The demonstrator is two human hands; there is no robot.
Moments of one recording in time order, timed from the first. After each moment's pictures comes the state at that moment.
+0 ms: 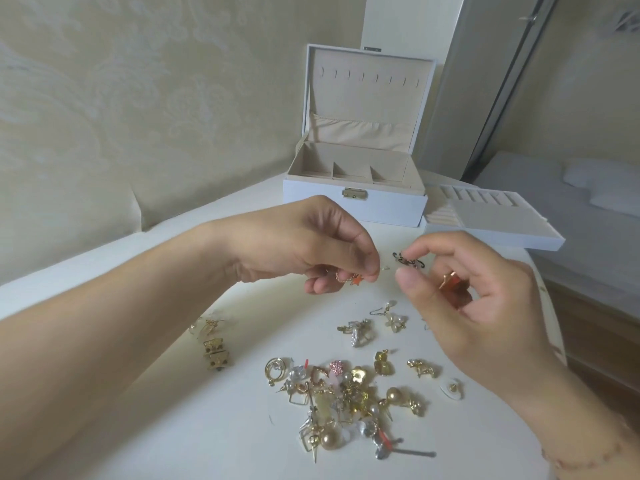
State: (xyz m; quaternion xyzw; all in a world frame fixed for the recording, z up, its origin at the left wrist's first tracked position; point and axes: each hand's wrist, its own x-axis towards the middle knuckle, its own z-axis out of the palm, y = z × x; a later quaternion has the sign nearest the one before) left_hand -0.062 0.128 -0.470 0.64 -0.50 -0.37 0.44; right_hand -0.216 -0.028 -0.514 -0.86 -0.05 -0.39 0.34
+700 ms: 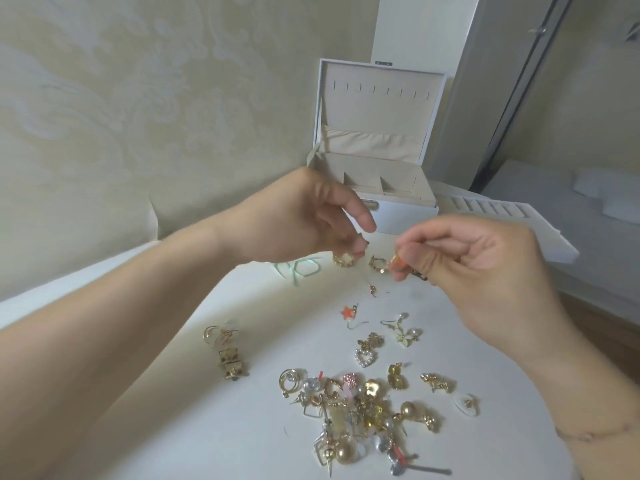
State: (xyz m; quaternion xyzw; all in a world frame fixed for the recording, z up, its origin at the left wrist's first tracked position) left_hand -0.045 0.136 -0.457 0.76 -0.49 -0.14 0.40; right_hand -0.193 -0.021 -0.481 -0.81 -0.02 -0.29 0.51
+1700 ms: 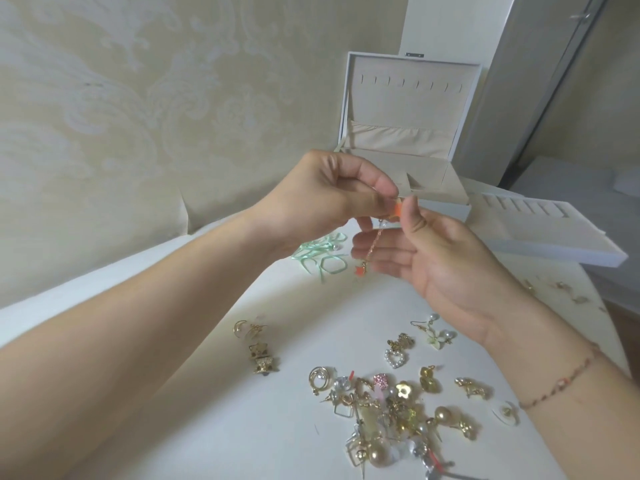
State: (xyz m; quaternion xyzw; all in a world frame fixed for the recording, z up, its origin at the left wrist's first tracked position) left_hand -0.038 0.131 -0.461 0.68 -0.40 -0.14 0.60; right_hand -0.139 -0.005 -0.498 -0.68 0.02 -0.11 0.72
